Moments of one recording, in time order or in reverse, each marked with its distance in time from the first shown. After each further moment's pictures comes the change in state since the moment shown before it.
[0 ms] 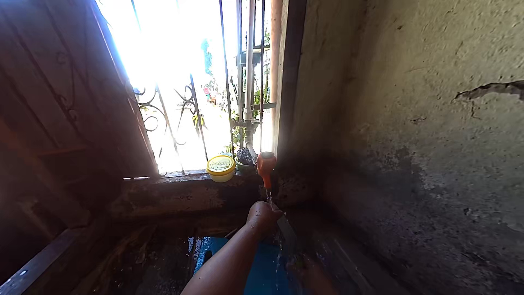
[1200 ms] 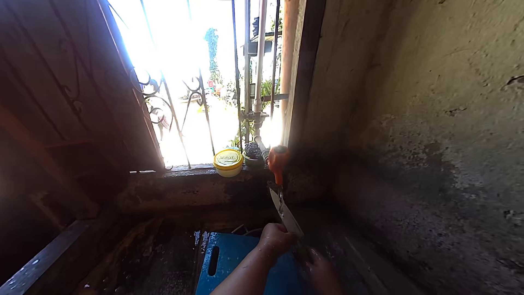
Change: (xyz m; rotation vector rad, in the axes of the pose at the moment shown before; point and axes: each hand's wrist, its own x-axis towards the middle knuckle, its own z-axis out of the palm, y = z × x) left_hand -0.010 -0.059 0.034 -0.280 -0.101 0.009; right_hand -0.004 -0.013 0.016 0.015 0.241 -0.230
